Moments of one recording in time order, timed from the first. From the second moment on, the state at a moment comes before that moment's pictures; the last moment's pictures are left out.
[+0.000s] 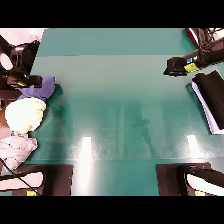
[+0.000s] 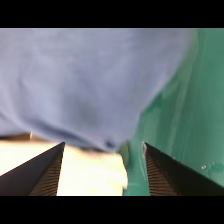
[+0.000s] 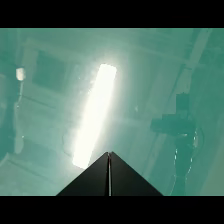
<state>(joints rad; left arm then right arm) 0.11 -1.42 1.35 1.68 -1.11 -1.58 0.14 -1.26 1.61 -1.26 1.44 1.59</state>
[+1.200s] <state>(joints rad) -0.16 -1.21 1.87 1.24 -1.19 -1.42 0.14 -1.26 1.81 -1.26 1.44 1.59</state>
